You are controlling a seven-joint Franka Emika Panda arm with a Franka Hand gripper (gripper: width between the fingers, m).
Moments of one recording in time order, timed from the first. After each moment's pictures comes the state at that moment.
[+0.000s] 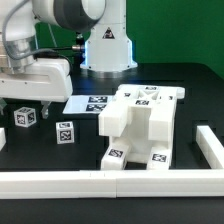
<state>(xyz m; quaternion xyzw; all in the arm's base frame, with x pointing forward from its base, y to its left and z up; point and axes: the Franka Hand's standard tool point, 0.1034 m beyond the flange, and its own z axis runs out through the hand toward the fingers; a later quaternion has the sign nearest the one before) 0.435 -0.189 0.028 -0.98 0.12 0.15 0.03</state>
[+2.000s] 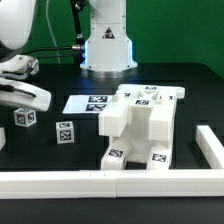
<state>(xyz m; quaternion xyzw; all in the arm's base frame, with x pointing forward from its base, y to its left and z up) 0.434 -0.200 0.040 -0.85 0.20 0.46 0.12</state>
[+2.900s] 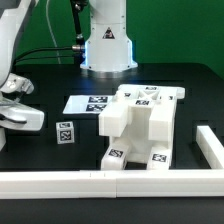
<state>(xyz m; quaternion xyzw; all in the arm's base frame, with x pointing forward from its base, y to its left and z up) 0.401 -0.205 0.010 -0.78 0.28 0.54 0.12</state>
